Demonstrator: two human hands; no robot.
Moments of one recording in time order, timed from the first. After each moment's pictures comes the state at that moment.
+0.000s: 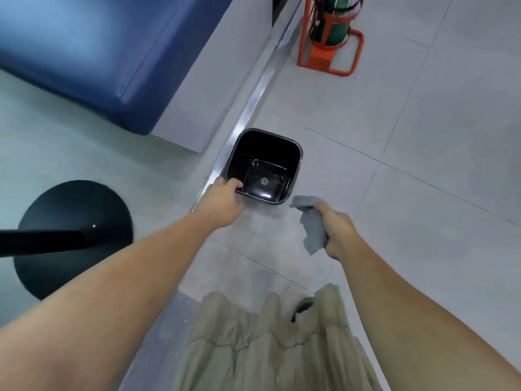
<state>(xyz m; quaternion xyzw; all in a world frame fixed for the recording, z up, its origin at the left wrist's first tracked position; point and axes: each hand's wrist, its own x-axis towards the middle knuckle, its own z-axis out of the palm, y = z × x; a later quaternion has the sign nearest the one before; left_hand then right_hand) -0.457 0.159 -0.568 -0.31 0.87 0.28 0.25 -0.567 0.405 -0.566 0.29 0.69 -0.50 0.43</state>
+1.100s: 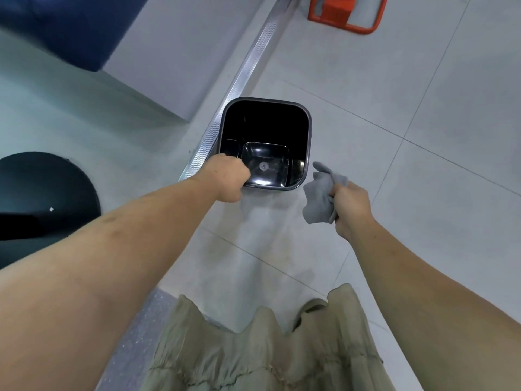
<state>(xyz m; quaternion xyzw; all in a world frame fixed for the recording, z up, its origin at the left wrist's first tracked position) -0.493 0.144 -0.701 0.01 0.93 -0.05 0.36 -0.579 0.401 -0.685 0.21 0.72 -0.55 0.37</state>
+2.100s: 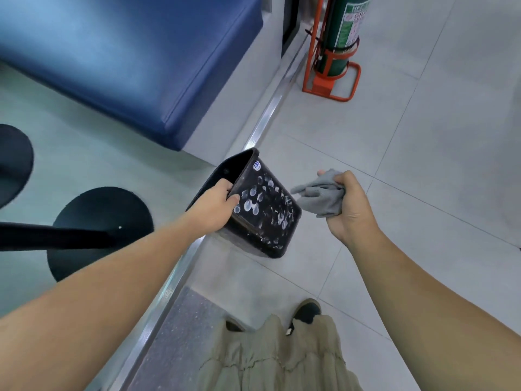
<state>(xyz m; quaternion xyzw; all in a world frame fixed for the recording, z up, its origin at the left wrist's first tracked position) -0.423 0.150 -0.434 -0.36 0.82 0.40 0.18 -0.574 0.371 -0.411 0.21 0.59 -0.68 0.37</state>
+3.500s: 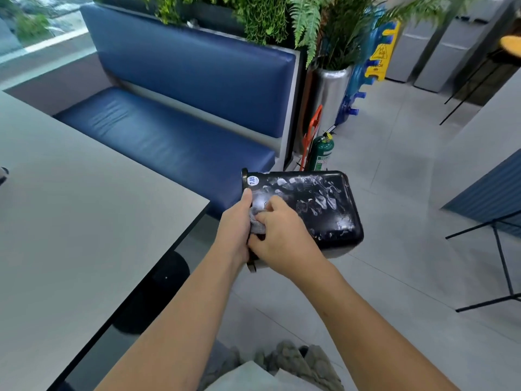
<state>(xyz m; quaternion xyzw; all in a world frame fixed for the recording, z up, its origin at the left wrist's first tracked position) -0.301 0.246 0.026 -0.44 0.40 0.79 -0.14 -0.344 0.346 0.047 -0.43 0.85 -0.27 0.12</state>
